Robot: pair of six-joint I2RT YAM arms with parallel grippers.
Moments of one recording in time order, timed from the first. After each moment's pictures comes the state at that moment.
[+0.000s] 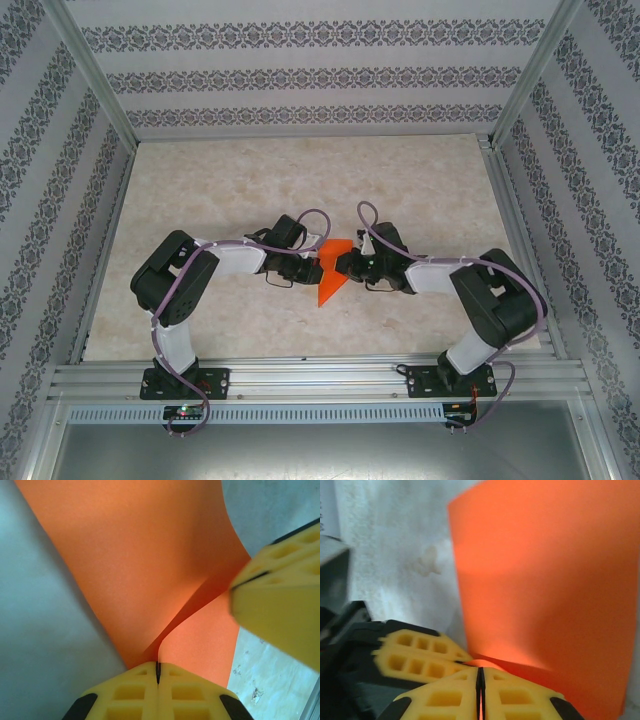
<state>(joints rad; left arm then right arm) -0.60 1.85 0.96 -0.15 0.52 -0.37 0.50 1.63 0.59 0.25 -0.51 0.89</state>
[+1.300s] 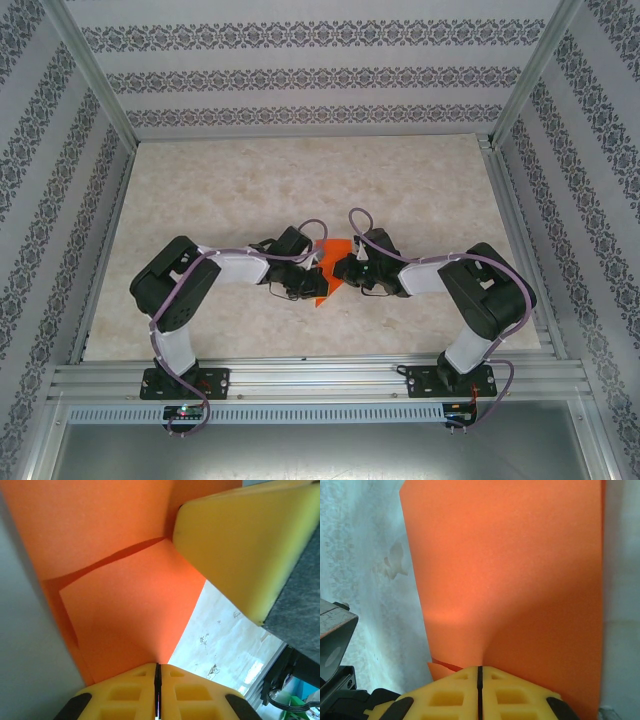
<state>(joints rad) -0.67 1.82 0.89 -0.13 0.59 -0.71 0.55 1.68 0.58 0.29 -0.42 0.91</state>
